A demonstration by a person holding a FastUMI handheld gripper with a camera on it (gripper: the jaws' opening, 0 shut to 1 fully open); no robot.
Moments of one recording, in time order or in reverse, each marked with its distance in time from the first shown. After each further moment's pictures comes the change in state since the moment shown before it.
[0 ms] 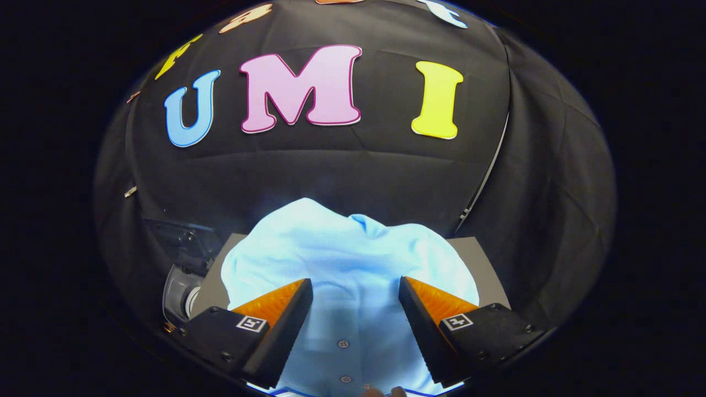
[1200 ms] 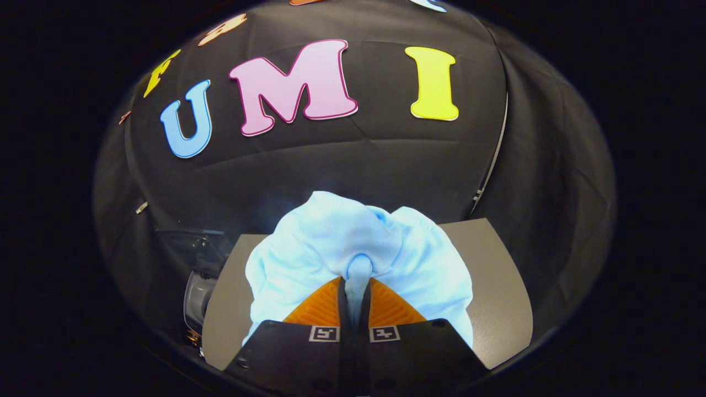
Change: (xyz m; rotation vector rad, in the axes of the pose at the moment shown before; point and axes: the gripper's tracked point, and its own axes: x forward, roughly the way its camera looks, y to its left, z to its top) arm -0.021 0.001 0.010 0.091 -0.025 0.069
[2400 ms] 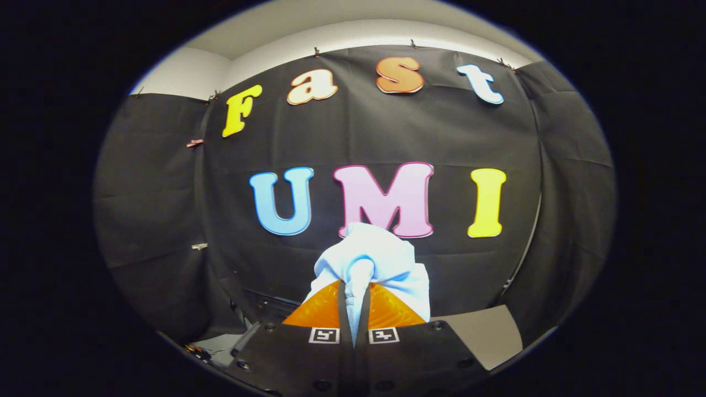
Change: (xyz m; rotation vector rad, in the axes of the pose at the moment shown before) arm -0.178 0.209 0.122 -0.127 -0.451 0.292
